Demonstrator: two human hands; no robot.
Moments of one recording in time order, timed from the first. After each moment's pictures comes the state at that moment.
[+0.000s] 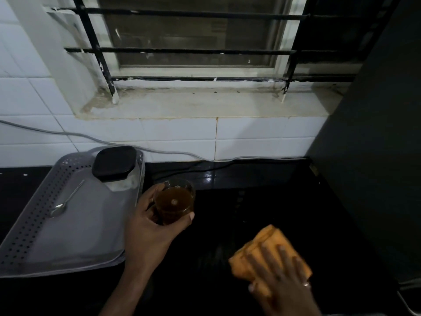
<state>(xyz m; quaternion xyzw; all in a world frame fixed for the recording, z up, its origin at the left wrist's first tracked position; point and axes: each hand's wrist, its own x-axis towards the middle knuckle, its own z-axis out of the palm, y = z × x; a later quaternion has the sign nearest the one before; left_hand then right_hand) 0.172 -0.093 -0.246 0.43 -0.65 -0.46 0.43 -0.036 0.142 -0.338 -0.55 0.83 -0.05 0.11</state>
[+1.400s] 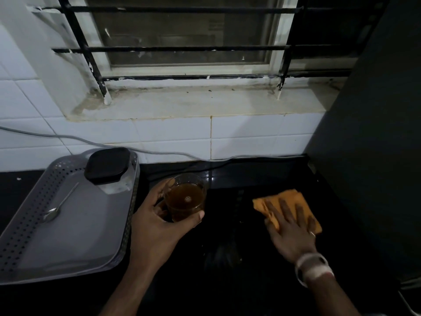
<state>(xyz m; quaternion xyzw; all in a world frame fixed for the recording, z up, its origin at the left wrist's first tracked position) 0.148 -0.078 -0.218 0.38 -0.68 -0.48 0.41 -0.123 0.074 -0.316 -0.37 0.92 -0.06 0.14</state>
